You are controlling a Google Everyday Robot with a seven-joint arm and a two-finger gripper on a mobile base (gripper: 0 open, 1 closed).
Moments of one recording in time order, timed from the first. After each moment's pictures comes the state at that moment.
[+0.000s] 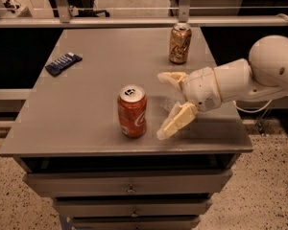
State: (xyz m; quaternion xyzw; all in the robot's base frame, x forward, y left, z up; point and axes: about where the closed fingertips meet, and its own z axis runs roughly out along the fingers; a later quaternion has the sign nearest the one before) arm 0.504 -0.049 0.863 -0.59 0.62 0.32 0.41
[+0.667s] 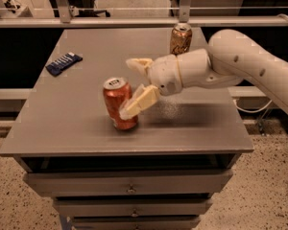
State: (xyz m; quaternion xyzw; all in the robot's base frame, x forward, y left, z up) arm 0.547 0.033 0.884 -0.57 0.58 0.37 0.44
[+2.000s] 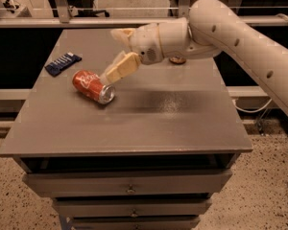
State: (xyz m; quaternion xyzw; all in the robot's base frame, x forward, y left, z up) arm 0.607 0.082 0.938 -0.56 0.57 0.38 0.47
